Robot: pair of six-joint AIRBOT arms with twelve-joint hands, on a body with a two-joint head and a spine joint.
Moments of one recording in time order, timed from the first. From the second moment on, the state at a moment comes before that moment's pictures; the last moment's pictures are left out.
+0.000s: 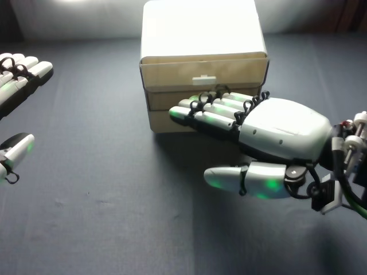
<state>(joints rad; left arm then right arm) 1.21 -0.81 0.98 -0.26 -1.43 0.82 -0.64 -1.18 1.12 -0.19 0.78 -0.69</state>
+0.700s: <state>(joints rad) 1.23 -0.81 0.97 -0.28 -1.46 0.82 -0.90 -0.91 0.94 -0.07 1.15 -0.66</state>
